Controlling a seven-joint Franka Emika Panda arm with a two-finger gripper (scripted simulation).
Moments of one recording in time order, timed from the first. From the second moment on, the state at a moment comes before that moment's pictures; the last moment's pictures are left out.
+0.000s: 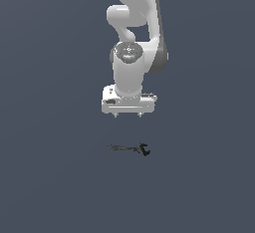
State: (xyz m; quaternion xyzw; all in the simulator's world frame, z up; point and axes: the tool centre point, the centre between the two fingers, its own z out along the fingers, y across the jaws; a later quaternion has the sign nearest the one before) arm -0.005 0.002 0.156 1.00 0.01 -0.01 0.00
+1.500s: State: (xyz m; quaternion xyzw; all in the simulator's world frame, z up) arm 0.016 0.019 0.157 0.99 0.10 0.01 0.01
